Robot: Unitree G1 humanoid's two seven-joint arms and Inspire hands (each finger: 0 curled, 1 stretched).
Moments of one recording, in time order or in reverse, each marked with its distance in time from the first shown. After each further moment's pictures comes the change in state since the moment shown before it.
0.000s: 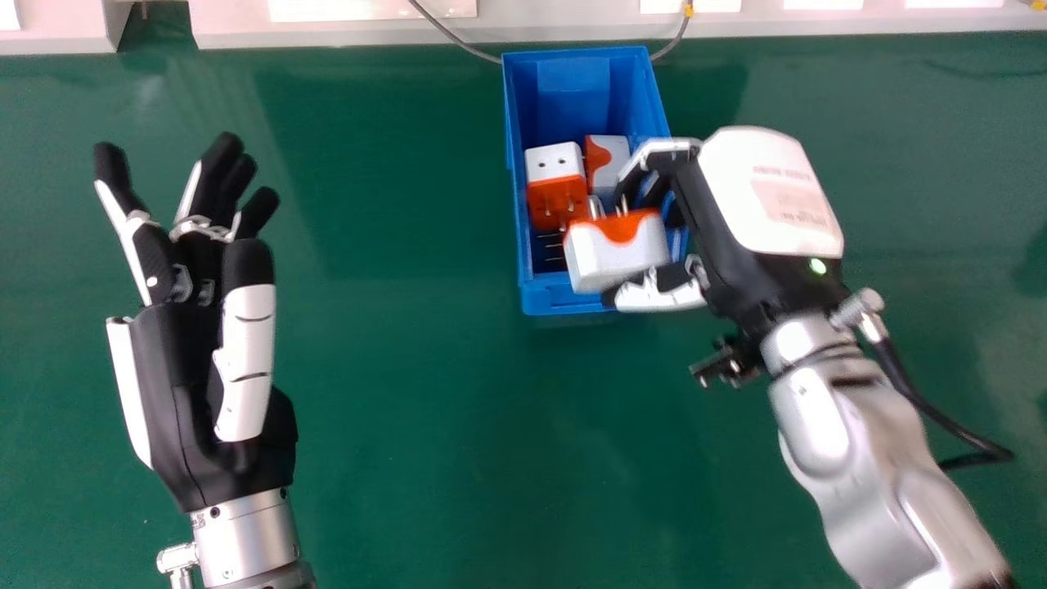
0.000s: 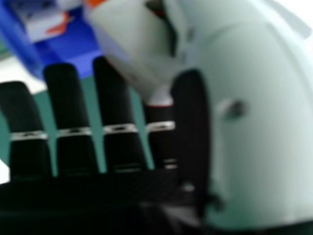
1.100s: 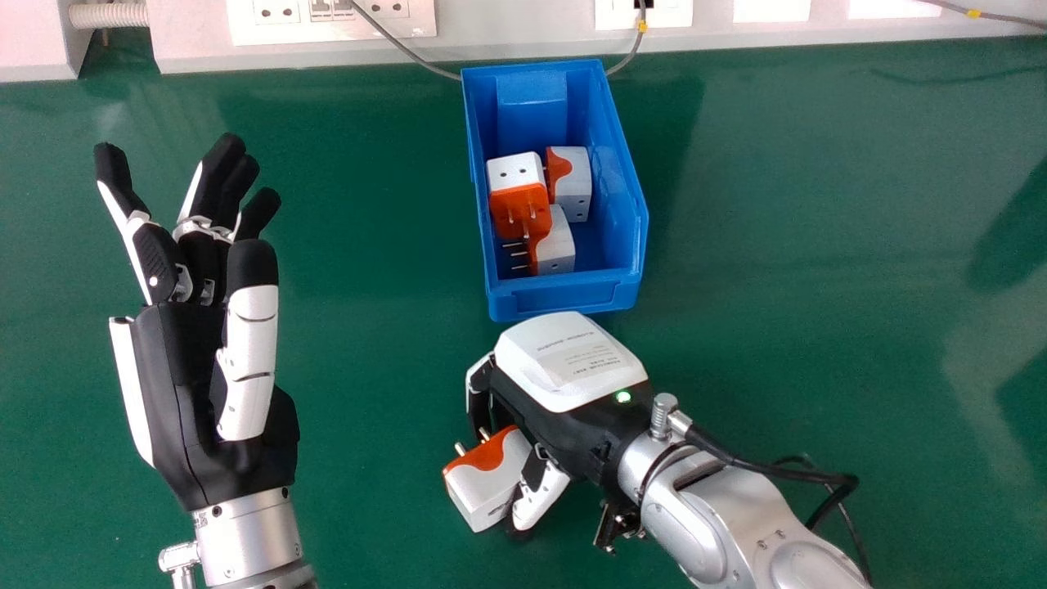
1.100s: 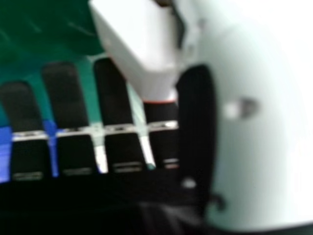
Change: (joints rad) left arm -0.002 0.000 -0.001 0.004 0.002 -0.001 0.000; right arm 0.146 0.040 0.329 -0.116 -0.114 0.057 0.393
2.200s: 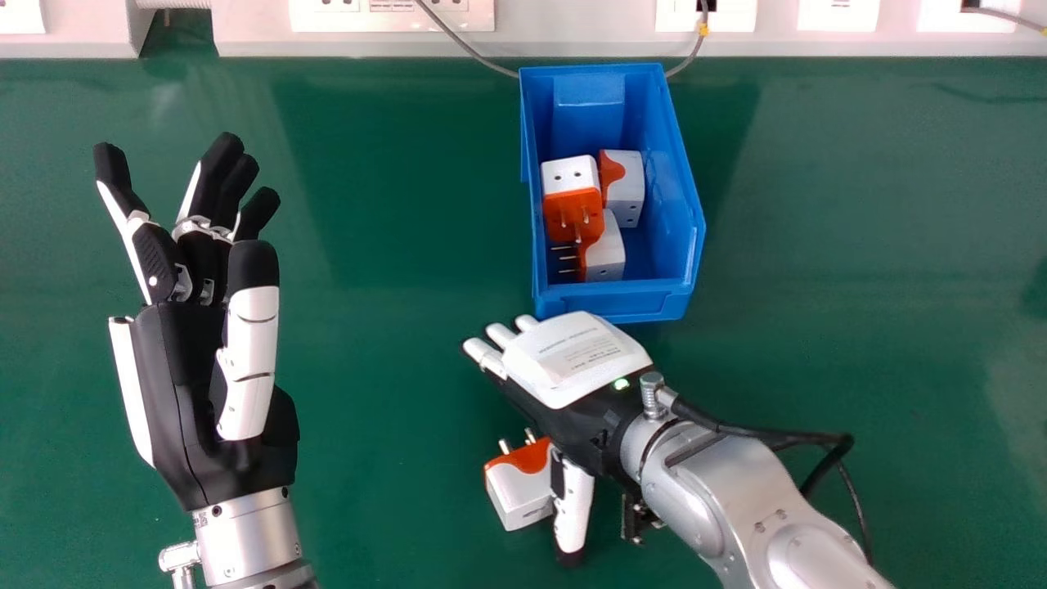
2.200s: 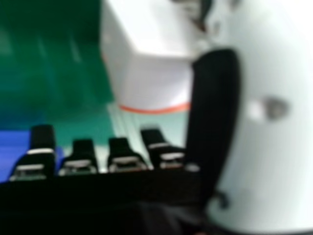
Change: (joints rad) left arm -0.001 0.000 0.001 0.001 -0.001 0.000 0.004; right arm -0.070 0.004 0.059 0.000 -0.168 0.065 0.166
